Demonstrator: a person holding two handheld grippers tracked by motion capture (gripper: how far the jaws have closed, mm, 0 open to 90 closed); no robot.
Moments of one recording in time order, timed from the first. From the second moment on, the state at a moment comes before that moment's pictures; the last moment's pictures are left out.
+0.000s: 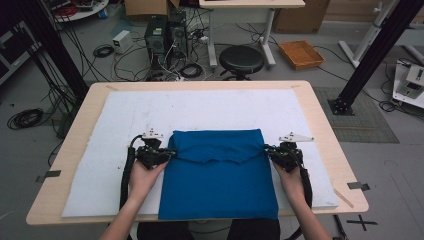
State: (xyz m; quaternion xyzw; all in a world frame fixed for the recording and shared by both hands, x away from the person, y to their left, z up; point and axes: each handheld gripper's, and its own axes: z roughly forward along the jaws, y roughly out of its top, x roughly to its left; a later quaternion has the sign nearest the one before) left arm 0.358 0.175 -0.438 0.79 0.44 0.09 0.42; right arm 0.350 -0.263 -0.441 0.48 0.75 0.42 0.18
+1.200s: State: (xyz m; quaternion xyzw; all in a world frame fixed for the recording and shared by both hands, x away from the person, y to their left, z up) left arm 0.227 0.196 -0.420 0.81 0.37 -0.02 0.45; right arm 0.192 -0.287 -0.424 0.43 0.77 0.46 0.11
